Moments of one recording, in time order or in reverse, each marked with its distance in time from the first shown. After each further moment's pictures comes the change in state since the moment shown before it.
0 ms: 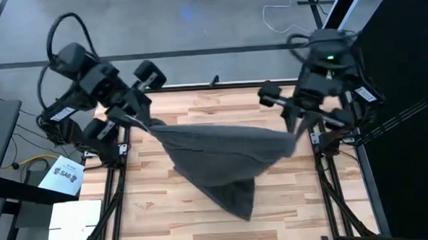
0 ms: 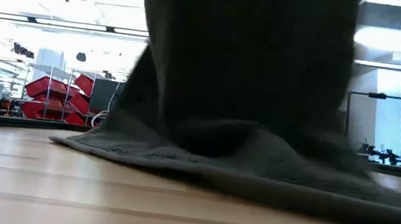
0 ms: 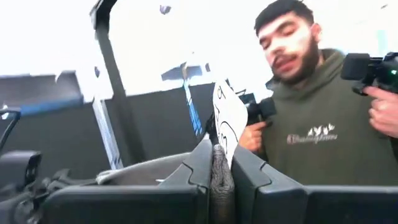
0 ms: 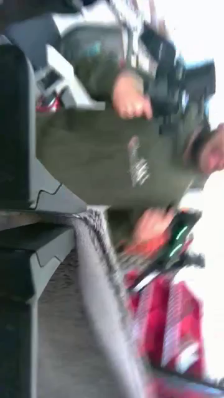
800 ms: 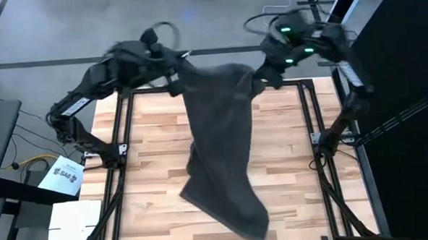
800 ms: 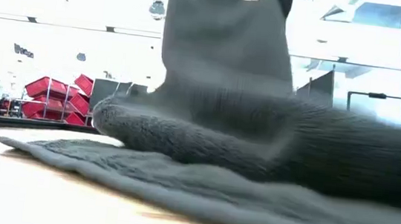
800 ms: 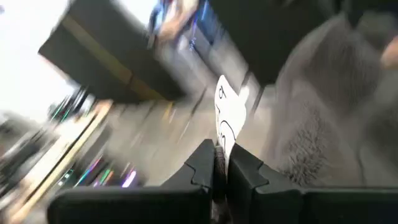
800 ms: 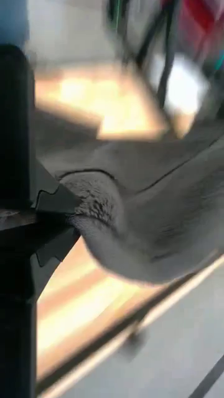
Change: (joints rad) left arm 0.238 0.092 -0.015 -0.791 -1.381 0.578; right arm -0.587 0.124 0.003 -0.945 0.925 -0.012
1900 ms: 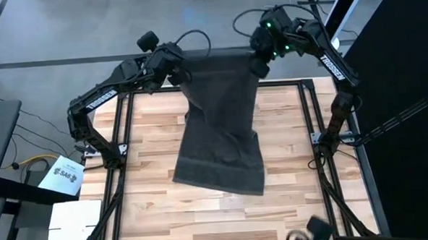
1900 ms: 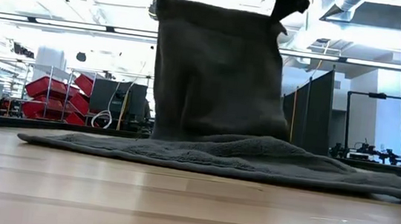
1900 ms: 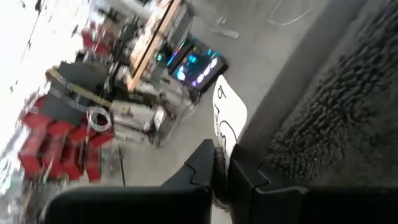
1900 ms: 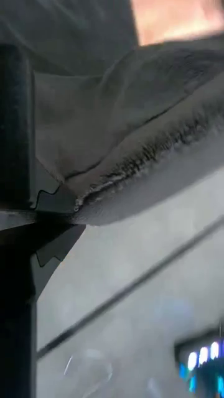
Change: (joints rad) left arm 0.169 0.113 -0.077 -0.139 -0.448 -0.119; right arm -0.099 0.078 0.001 0.143 0.435 -0.188
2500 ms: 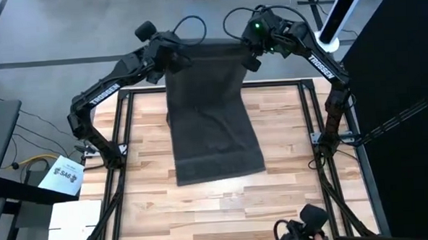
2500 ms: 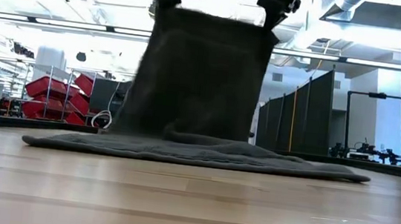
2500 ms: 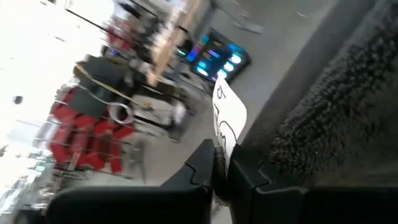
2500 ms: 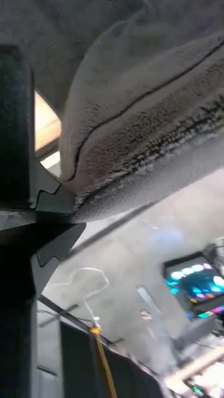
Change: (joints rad) left arm 0.113 -0.002 -0.074 0.187 0.001 0.160; right arm 0.017 0.070 -0.001 0.093 0.269 -0.129
